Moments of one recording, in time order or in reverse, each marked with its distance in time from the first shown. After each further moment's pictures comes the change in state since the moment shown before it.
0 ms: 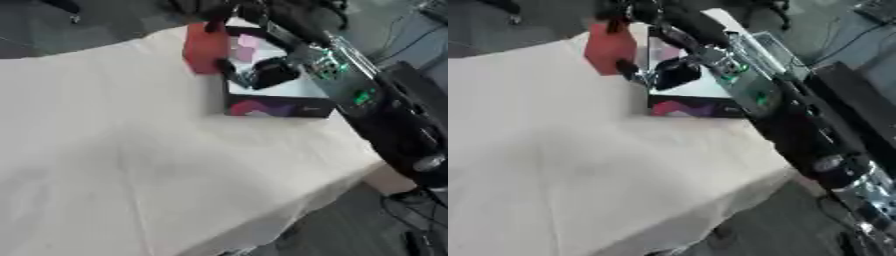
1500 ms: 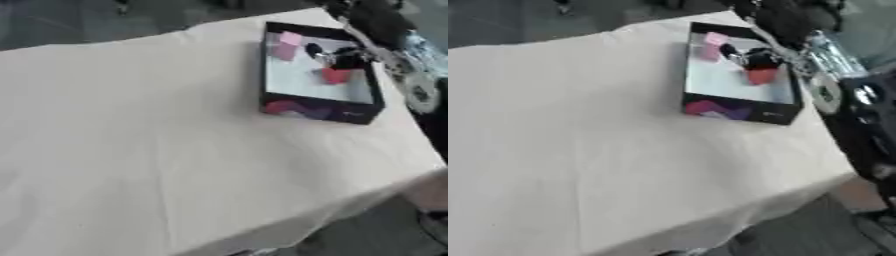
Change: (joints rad) left arm 0.085 0.140 0.145 0.001 -0.611 0.097 -0.069; right arm 0.112 0.005 -0.054 -0.210 0.403 -0.055 -0.108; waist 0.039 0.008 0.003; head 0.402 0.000
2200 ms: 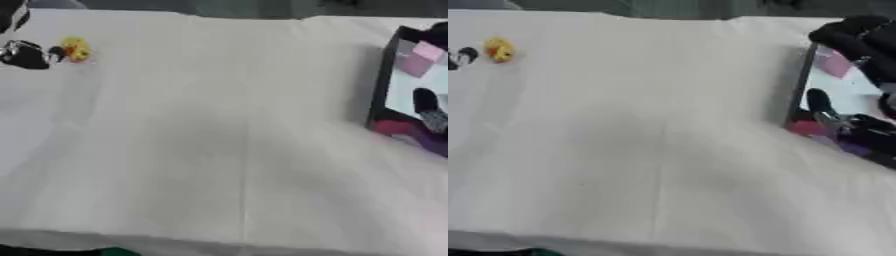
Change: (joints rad) left arm -0.315 0.134 -0.014 0.454 -0.480 0.166 -0.161; right arm 0.023 0.131 0.071 -0.240 -0.102 -0.068 0.088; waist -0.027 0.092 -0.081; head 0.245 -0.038
